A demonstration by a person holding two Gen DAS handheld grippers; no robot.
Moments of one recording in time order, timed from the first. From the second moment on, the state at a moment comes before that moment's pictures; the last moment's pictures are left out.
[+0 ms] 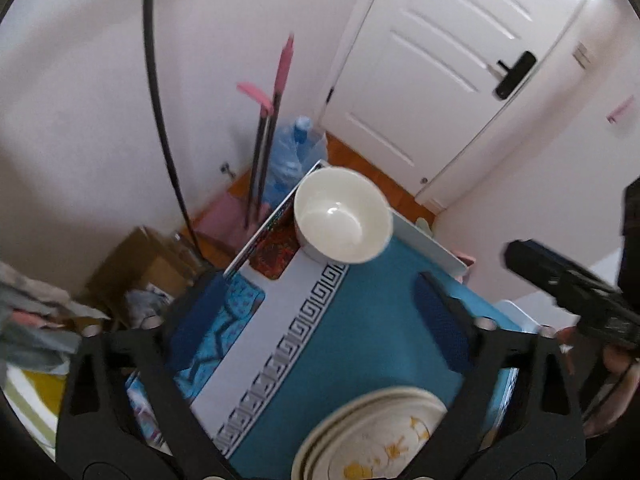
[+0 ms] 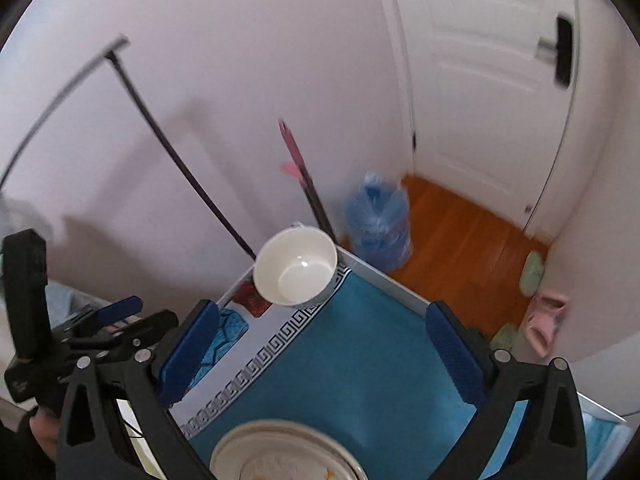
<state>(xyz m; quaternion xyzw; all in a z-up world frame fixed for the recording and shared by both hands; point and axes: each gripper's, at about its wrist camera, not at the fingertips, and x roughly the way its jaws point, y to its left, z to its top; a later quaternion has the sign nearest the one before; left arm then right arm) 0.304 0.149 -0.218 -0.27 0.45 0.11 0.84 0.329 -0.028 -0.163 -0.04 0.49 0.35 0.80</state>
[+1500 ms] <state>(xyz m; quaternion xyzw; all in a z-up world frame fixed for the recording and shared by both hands) 0.368 0.130 -0.266 -0.23 0.49 0.03 0.84 0.351 -0.006 -0.247 0.01 0.55 0.31 0.77</state>
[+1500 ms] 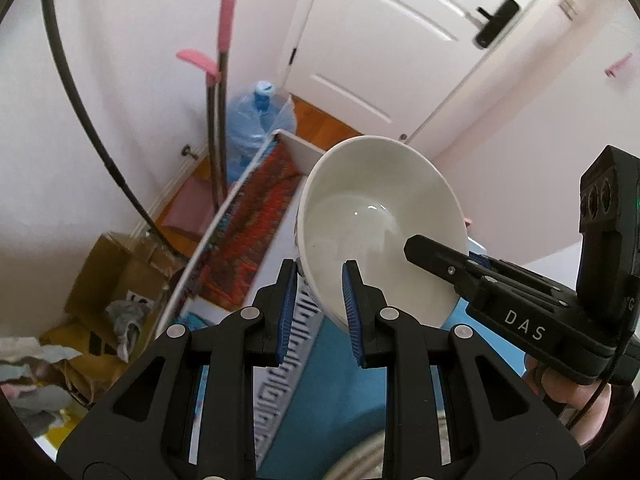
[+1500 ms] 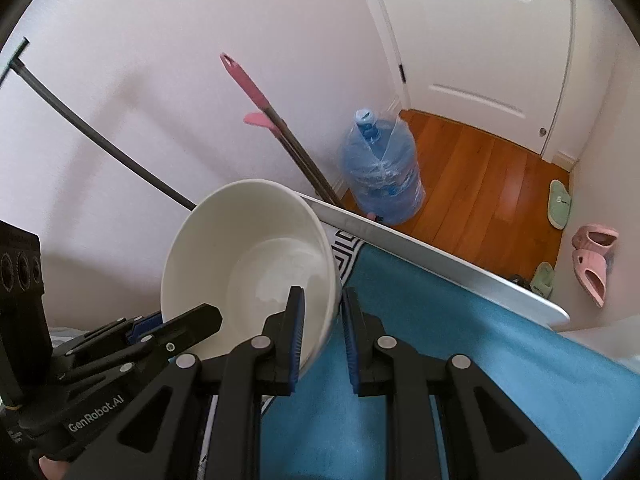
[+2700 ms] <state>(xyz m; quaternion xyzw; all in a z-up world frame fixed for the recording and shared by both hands) 0.199 -0.290 -0.222 -0.06 0.55 -0.18 0.81 0.119 -0.404 -0.193 0.08 0.55 0.11 0.83</state>
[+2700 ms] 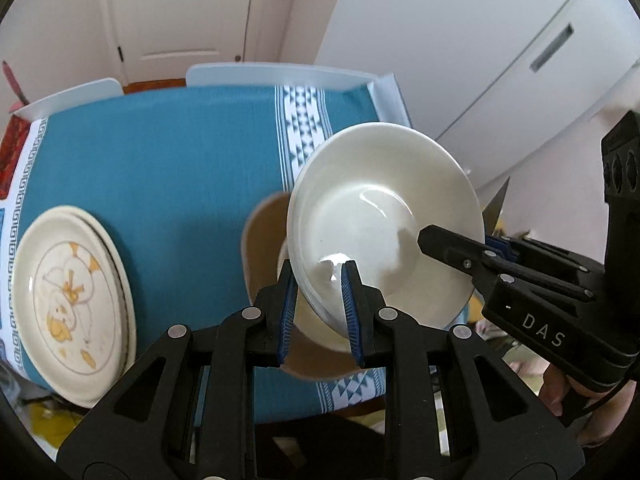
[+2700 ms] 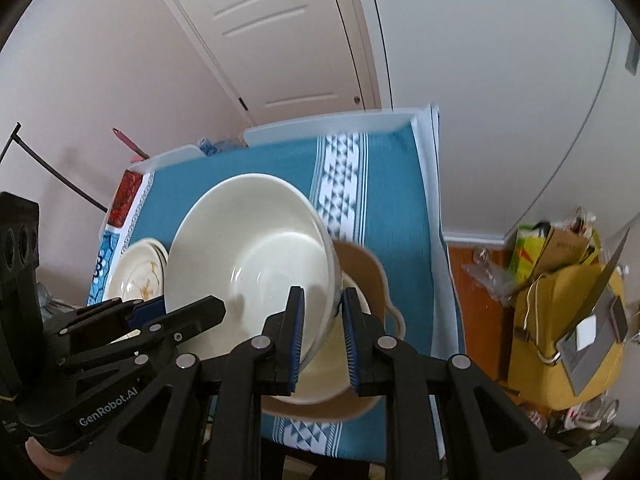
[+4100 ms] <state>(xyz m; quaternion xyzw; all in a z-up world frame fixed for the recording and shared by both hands) 0.195 -0.319 -0.255 0.06 0.57 -0.12 0.81 0.098 -0.399 -0.223 0.03 0.56 0.10 0.82</state>
